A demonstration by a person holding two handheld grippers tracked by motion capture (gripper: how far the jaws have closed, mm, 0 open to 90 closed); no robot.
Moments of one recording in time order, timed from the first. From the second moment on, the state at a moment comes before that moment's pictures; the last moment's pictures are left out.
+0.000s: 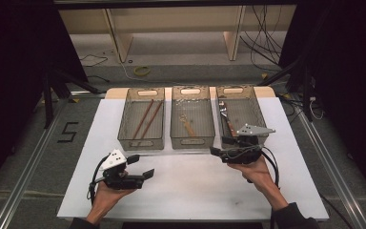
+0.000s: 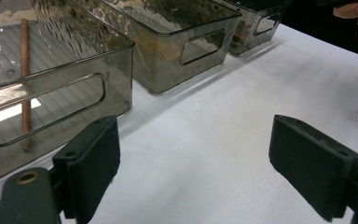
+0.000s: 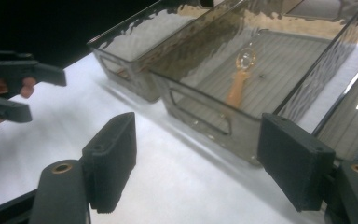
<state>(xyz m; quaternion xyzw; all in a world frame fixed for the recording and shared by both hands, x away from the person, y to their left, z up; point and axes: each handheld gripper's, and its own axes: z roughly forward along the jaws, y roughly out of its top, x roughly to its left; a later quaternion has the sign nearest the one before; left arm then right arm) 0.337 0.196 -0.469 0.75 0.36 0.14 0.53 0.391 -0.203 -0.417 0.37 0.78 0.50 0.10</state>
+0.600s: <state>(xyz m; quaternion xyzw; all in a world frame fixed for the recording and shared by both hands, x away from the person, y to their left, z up) 0.337 0.194 -0.469 0.76 0.36 0.13 0.53 0.351 -0.224 -0.440 0.35 0.77 0.51 0.12</state>
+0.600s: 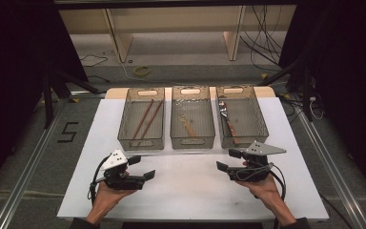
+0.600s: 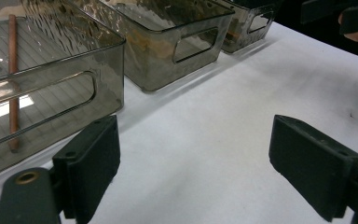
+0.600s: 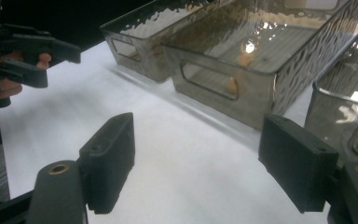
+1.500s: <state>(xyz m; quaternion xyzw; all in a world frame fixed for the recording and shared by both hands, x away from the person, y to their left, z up) 0.336 0.192 -0.470 0.76 0.36 0.12 0.53 0.322 -0.243 -0.453 0.36 0.76 0.52 0.13</state>
